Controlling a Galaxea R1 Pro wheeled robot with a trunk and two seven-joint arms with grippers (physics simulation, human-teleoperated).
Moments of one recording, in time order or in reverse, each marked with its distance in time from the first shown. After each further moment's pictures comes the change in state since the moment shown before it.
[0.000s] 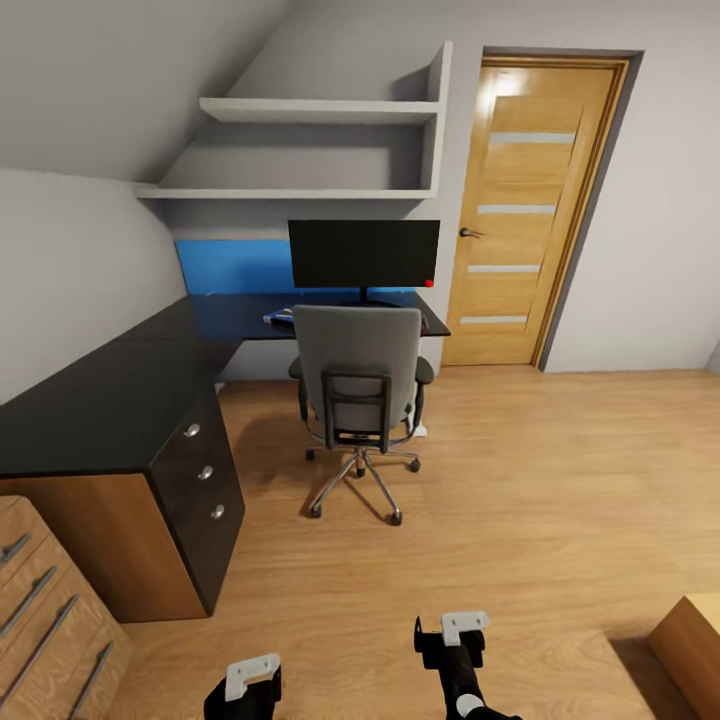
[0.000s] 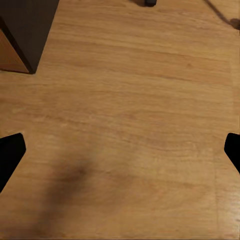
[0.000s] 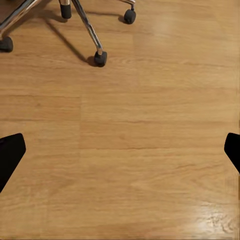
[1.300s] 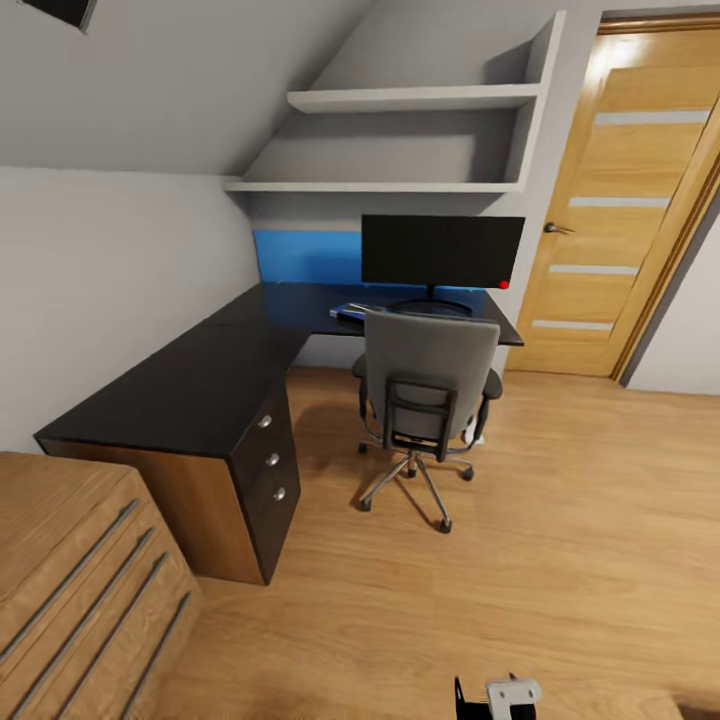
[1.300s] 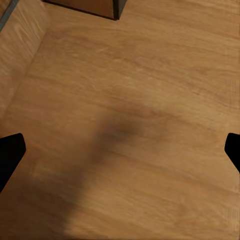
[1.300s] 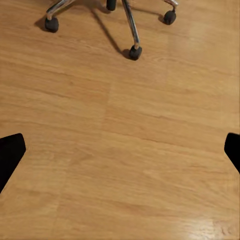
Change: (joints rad) left arm 0.001 0.051 0.007 0.367 0.002 -0.310 0.007; right arm 0.160 -0.110 0.004 0.011 0.002 -0.192 0.062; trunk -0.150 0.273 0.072
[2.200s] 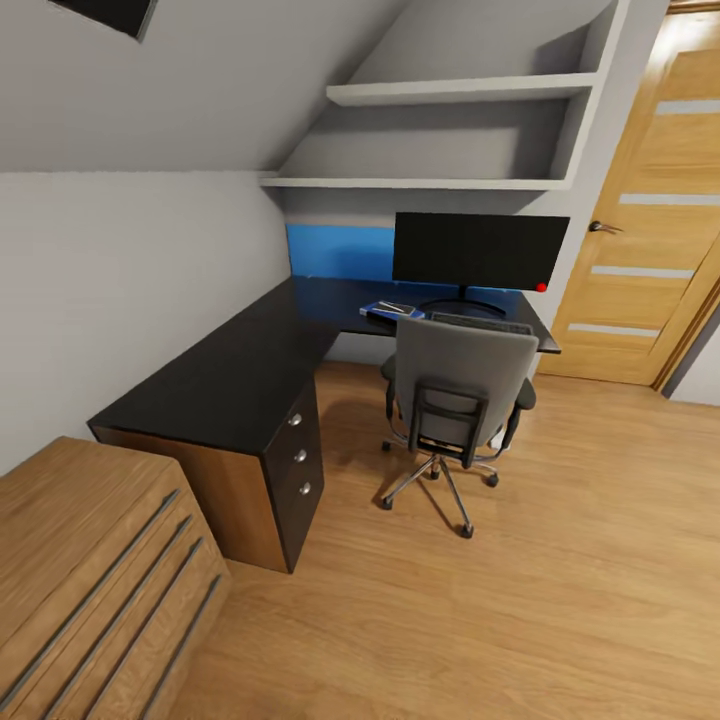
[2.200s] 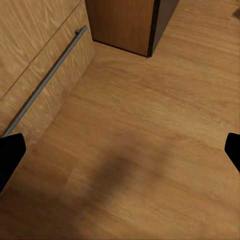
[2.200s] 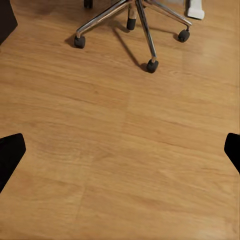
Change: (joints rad) left arm 0.123 0.017 -0.001 0.004 -0.002 -0.328 -0.006; right arm 0.172 -0.014 -0.003 0.000 -0.004 -0.283 -0.005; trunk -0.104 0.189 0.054
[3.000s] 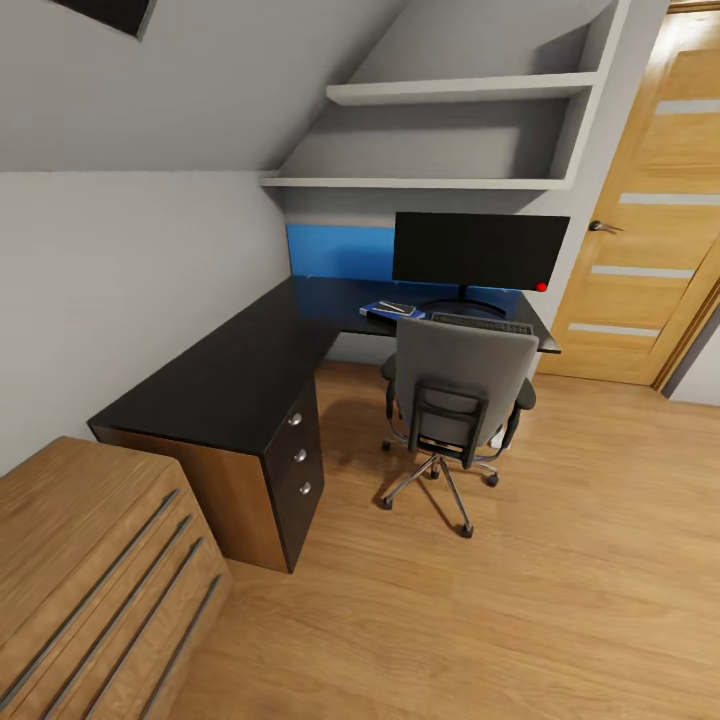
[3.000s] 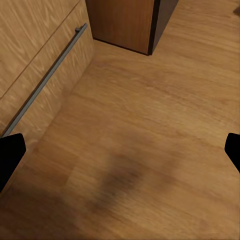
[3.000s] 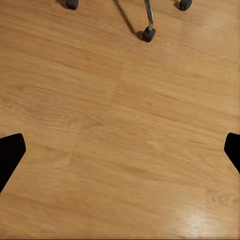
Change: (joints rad) left arm 0.001 0.002 -0.003 -0.001 0.001 0.006 0.001; right arm 0.004 -0.030 0.005 0.000 0.000 0.129 0.009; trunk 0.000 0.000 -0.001
